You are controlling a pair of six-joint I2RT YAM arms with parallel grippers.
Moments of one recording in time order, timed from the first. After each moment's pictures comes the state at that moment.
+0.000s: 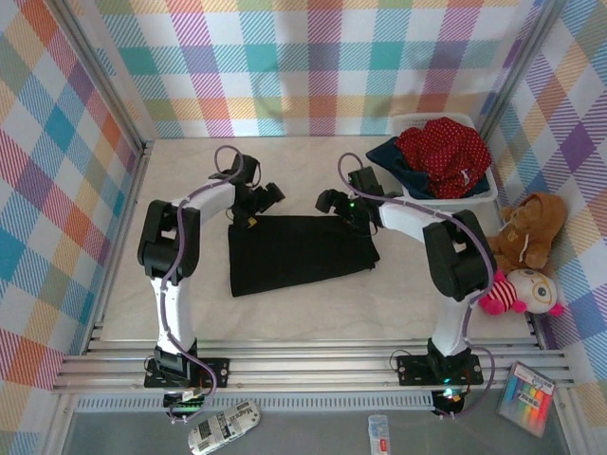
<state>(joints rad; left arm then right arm) -0.26 2.08 1.51 -0.53 0.21 -0.86 0.44 1.91 1.24 -0.22 -0.23 0.78</state>
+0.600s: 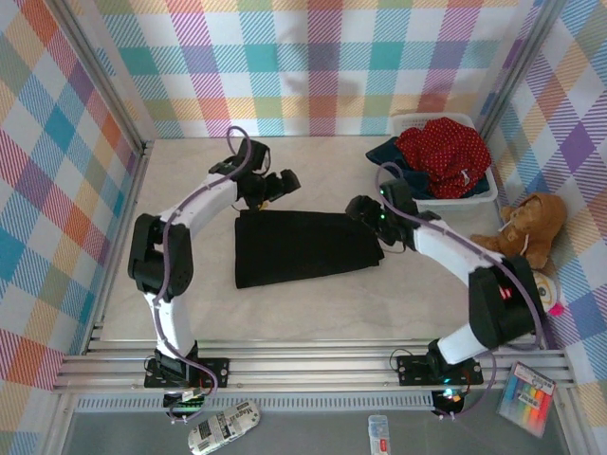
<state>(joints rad) -0.39 1.89 1.56 -0.61 0.23 -0.74 0.37 1.47 0.90 -0.27 -0.11 0.90</state>
